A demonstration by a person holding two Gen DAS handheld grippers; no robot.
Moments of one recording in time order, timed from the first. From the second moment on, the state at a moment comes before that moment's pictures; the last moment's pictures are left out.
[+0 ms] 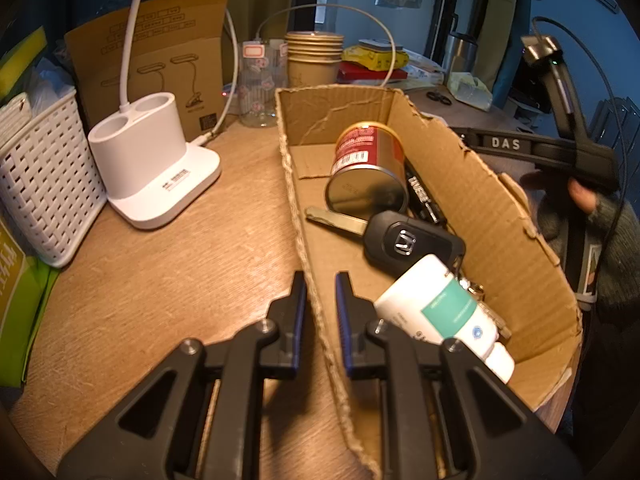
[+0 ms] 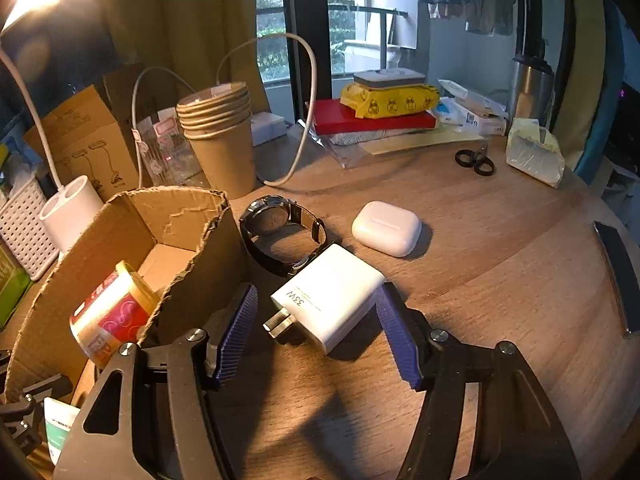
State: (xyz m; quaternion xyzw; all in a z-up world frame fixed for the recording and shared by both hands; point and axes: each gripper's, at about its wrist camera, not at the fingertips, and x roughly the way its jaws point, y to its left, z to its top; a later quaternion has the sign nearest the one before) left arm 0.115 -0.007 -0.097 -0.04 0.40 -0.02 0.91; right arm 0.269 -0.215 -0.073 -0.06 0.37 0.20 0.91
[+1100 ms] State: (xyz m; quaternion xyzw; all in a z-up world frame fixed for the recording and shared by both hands) left arm 0.116 -0.007 -0.098 -0.04 0.40 -0.02 0.91; right arm 0.294 -0.220 -0.089 -0.08 0.39 0.17 0.90
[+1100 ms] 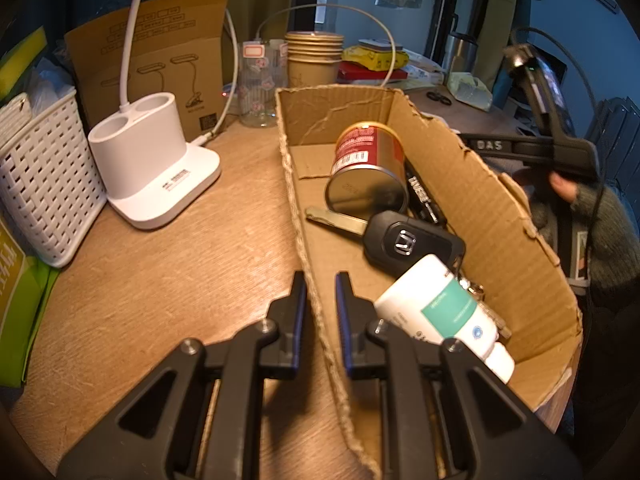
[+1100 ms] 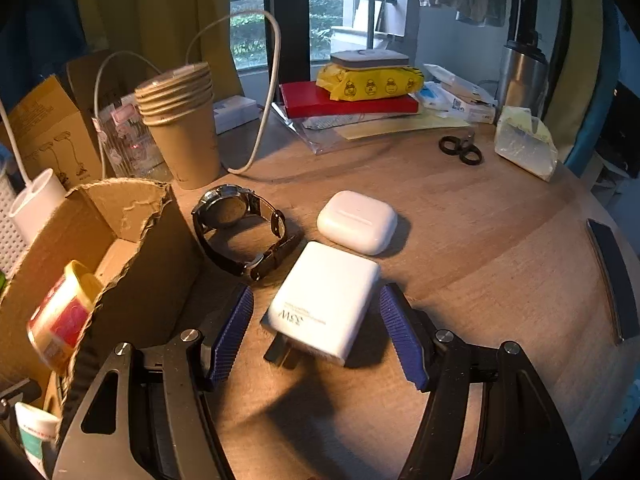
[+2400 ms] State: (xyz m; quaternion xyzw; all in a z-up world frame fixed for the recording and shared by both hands) left arm 0.116 -0.008 -0.097 -0.04 0.40 -0.02 0.91; right arm 0.233 -0.217 -0.027 -0.07 0.30 0.21 0.93
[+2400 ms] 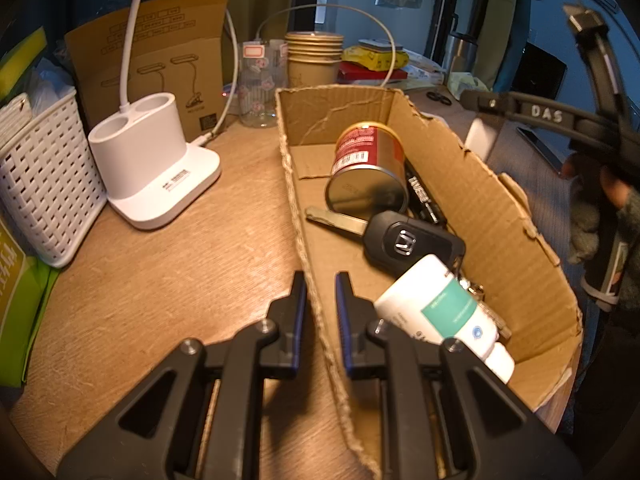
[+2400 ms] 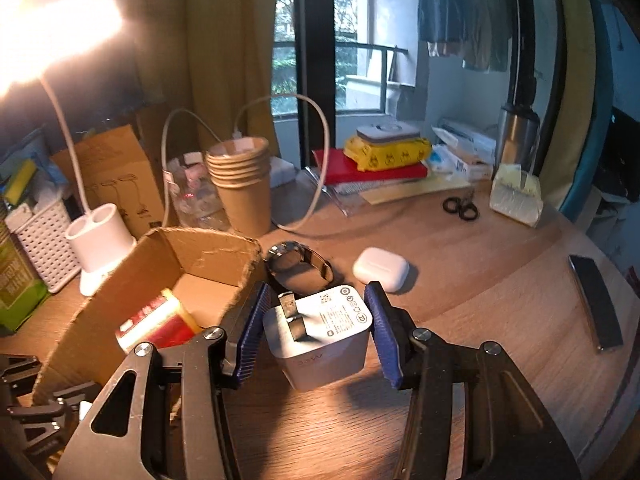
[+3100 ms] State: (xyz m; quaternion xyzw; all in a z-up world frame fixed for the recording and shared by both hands) left arm 0.116 -0.007 -0.098 -0.04 0.40 -0.02 0.91; right arm 0.175 -0.173 0.014 -0.09 0.25 0.29 0.92
